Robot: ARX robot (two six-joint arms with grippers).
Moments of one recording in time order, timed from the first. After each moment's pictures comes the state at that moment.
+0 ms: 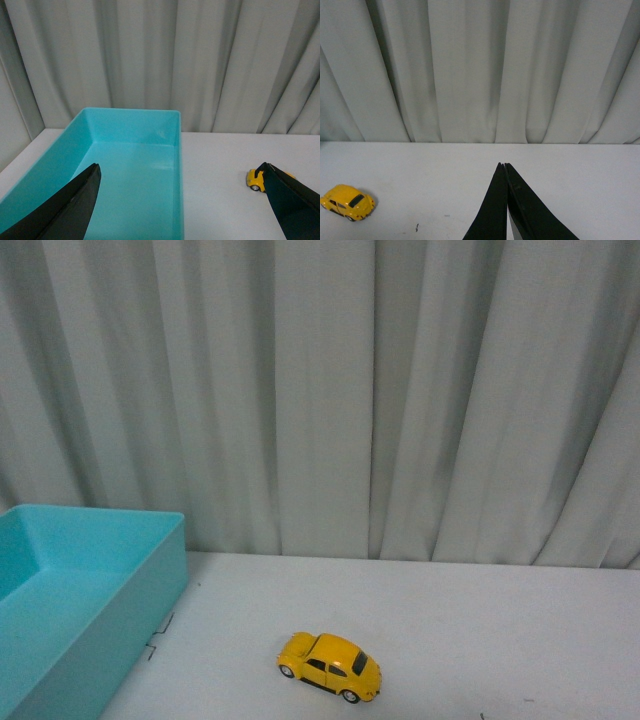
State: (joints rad) left arm 0.00 0.00 0.01 0.00 0.00 0.00; right arm 0.00 0.61 0.06 0.54 0.00 -0.02
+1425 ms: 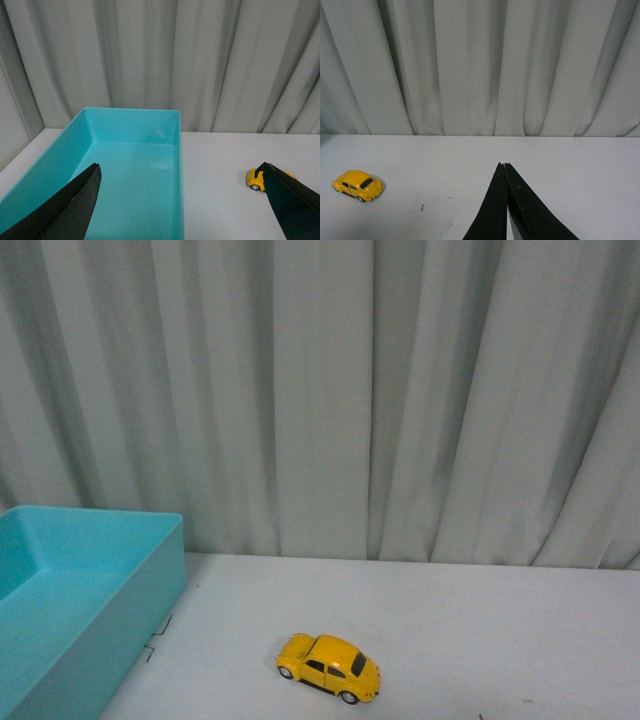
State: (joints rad) left arm 0.00 0.00 0.01 0.00 0.00 0.00; right arm 0.00 0.00 0.01 0.00 0.00 -0.01
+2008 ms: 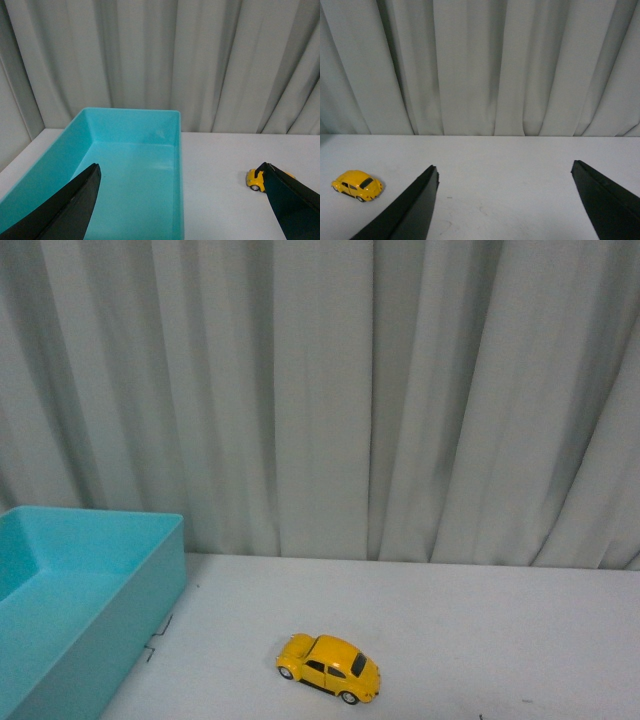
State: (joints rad) left arm 0.00 0.00 0.01 0.00 0.00 0.00; right arm 0.00 0.00 0.01 0.00 0.00 -0.01
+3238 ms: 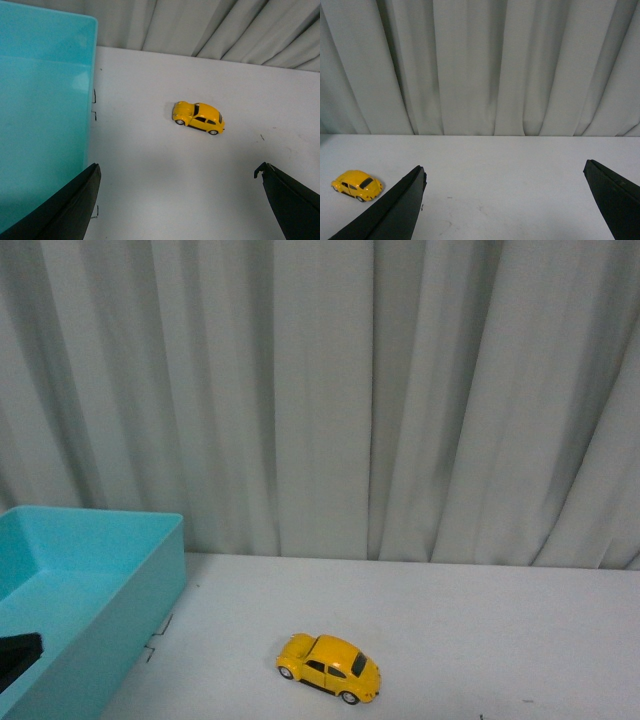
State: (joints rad) left arm -0.11 0.80 0.29 0.10 0.20 -0.18; right arm 0.00 0.00 0.01 0.00 0.00 -0.01
